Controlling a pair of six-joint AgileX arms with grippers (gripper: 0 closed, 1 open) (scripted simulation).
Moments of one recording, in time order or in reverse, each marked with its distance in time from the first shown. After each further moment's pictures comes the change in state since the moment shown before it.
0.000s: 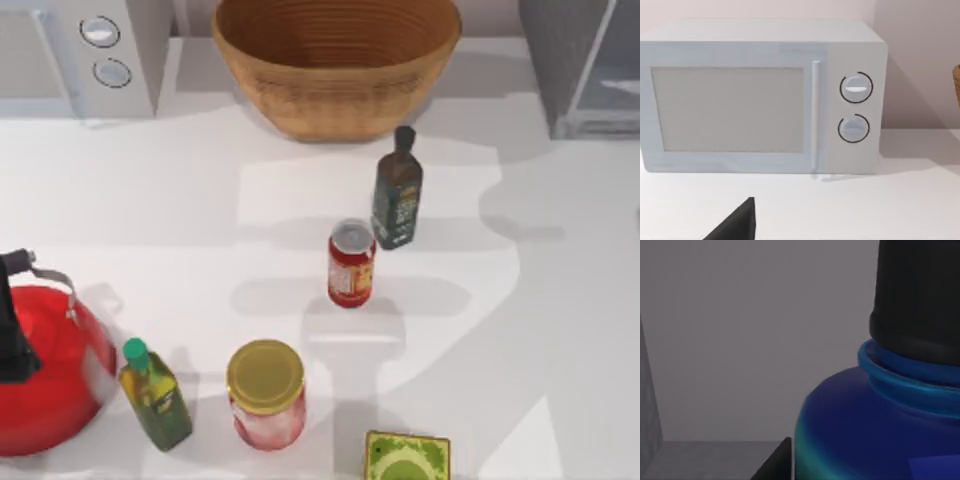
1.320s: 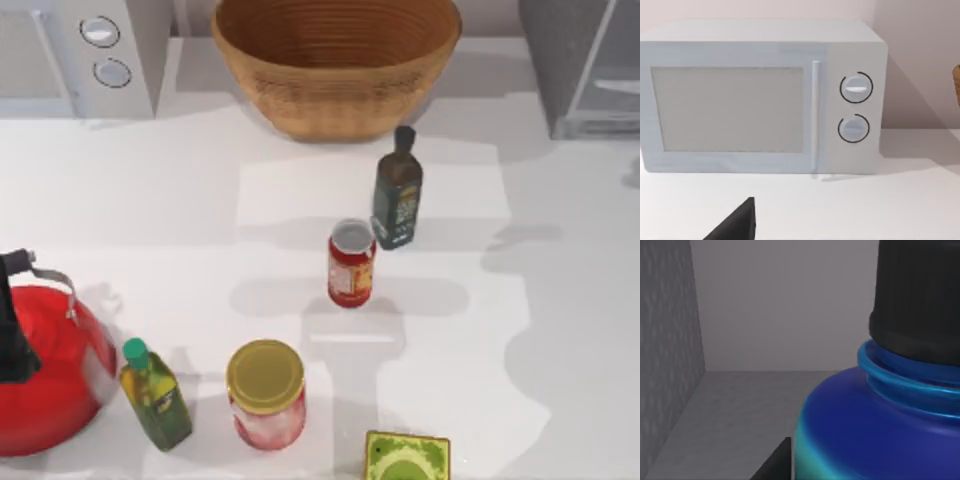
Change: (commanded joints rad) left arm 0.000 0.000 0.000 0.000 0.000 0.000; right arm -0.081 -0.381 -0.655 0.271 -0.087 0.004
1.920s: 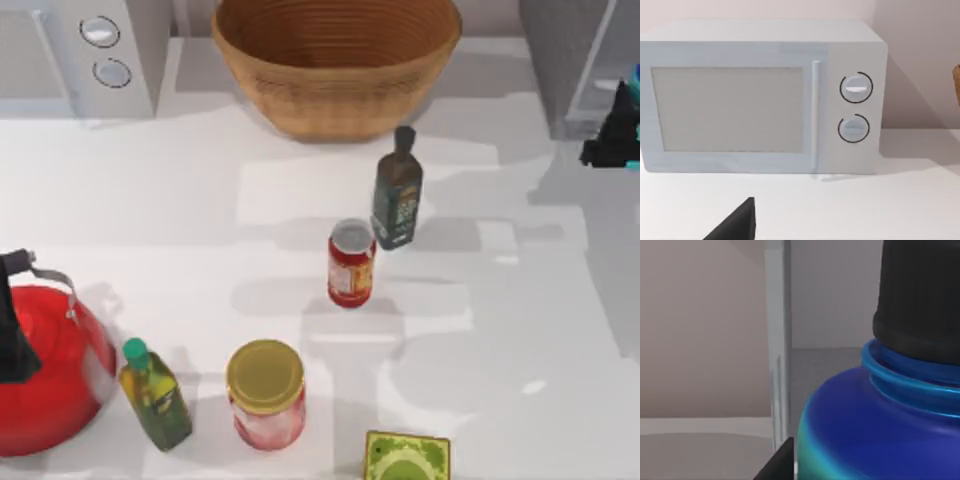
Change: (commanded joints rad) left arm 0.000 0.000 0.000 0.000 0.000 0.000; right arm 0.365 0.111 -0.109 0.220 0.369 0.002
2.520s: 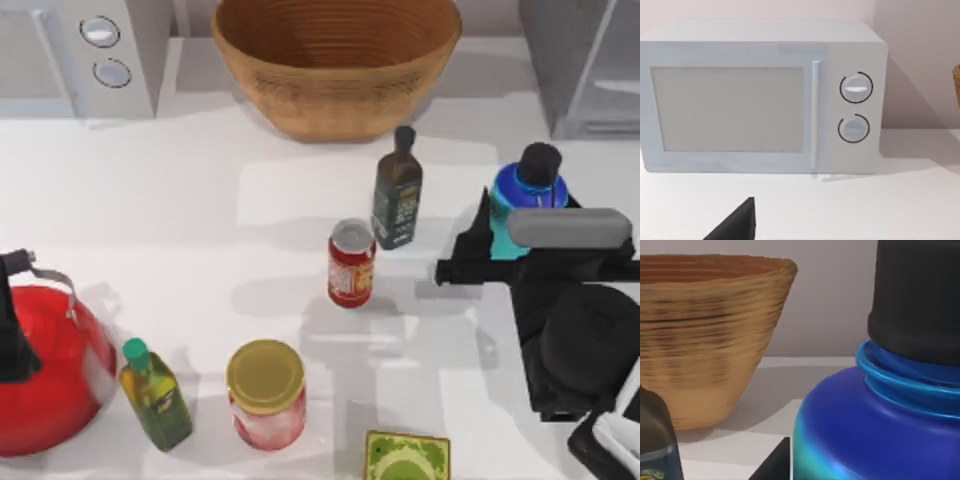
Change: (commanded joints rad) left arm 0.000 0.000 0.000 0.000 0.000 0.000; right arm 0.587 0.066 -0.217 0.275 0.587 -0.003
